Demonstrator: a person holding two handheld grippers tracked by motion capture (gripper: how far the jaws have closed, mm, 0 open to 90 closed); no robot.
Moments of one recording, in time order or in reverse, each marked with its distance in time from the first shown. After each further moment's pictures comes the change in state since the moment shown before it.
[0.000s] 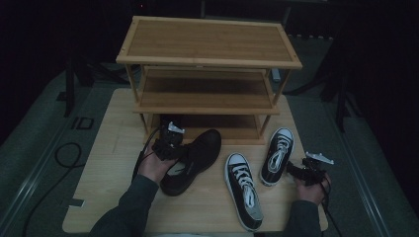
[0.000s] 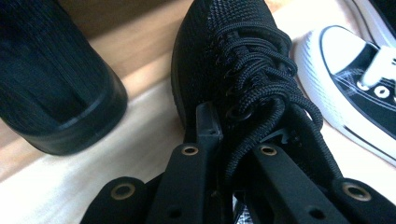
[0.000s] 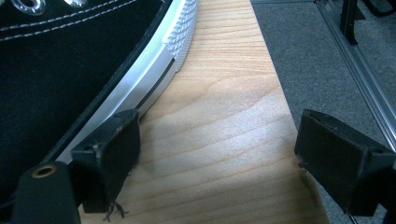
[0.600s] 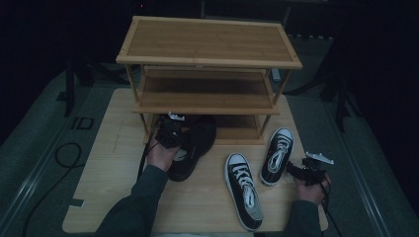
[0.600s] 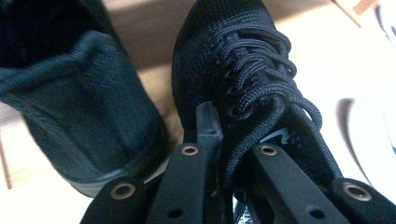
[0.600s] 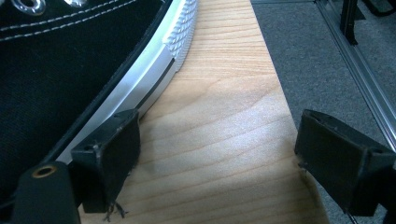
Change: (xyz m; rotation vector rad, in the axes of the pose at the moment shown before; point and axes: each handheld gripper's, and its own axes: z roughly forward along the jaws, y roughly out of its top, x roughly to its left) left arm 0.020 0.022 0.023 -0.076 0.131 -0.133; right arm 0.000 0.000 0.000 0.000 0.000 0.000
